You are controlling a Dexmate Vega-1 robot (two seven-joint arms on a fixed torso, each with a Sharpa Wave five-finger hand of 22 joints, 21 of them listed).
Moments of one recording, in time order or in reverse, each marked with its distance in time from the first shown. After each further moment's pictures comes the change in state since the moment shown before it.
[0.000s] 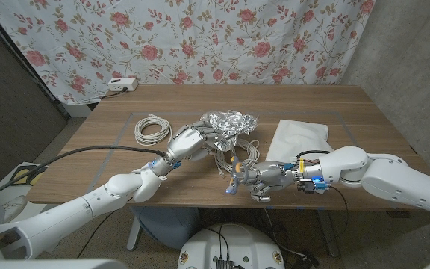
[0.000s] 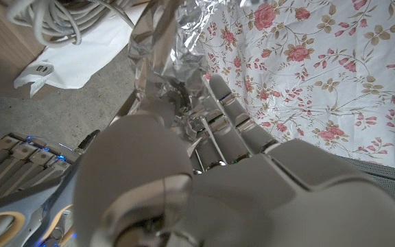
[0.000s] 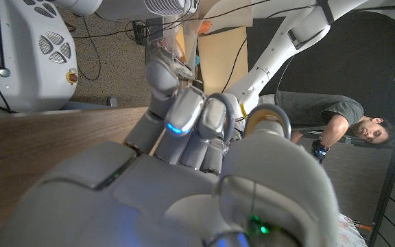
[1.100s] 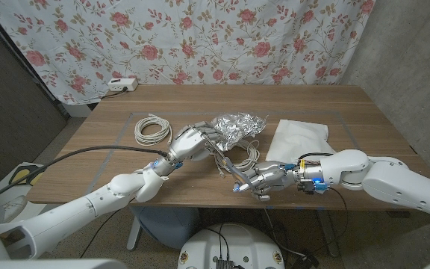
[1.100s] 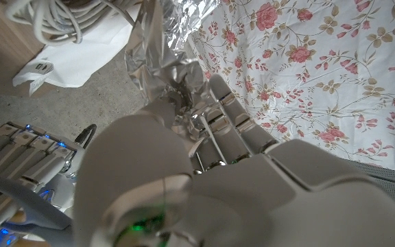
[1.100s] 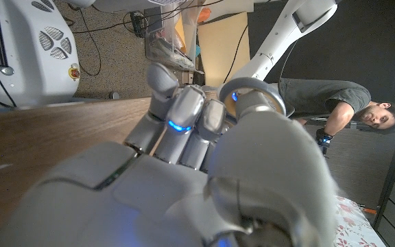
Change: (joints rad) left arm 0.000 -0.009 0.006 0.006 -0.006 0.006 0.002; left_hand 0.000 0.000 0.004 0.004 0.000 0.000 0.000 0.003 -0.003 0.000 0.000 -0.001 0.005 -0.002 -0.002 0.000 0.000 0.000 0.000 0.015 -0.014; right arm -0.013 0.011 0.012 0.027 0.018 -0.005 -0.028; right_hand 0.204 -0.015 0.347 -0.102 0.056 0.091 -0.024 0.083 0.334 0.017 0.003 0.000 0.002 -0.018 0.000 -0.015 0.000 -0.060 0.018 0.006 0.067
